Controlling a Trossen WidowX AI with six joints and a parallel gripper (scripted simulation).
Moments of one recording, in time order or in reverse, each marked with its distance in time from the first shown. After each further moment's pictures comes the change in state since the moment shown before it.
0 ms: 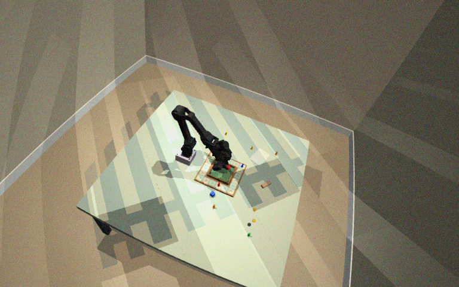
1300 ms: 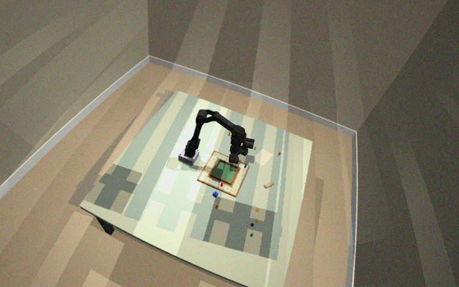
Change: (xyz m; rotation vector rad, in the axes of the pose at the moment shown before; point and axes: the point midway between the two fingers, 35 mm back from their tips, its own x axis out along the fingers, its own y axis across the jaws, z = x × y) arm -0.015 0.064 0.024 -0.253 0.715 0.102
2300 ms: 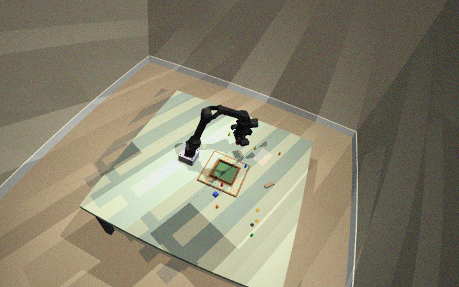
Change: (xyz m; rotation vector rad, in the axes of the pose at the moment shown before) arm -0.021 0.136 0.024 -0.497 -0.020 0.010
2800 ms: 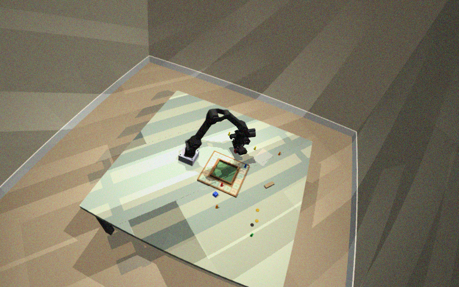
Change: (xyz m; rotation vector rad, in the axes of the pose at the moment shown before) arm 0.100 0.001 0.009 0.012 -0.001 -0.006
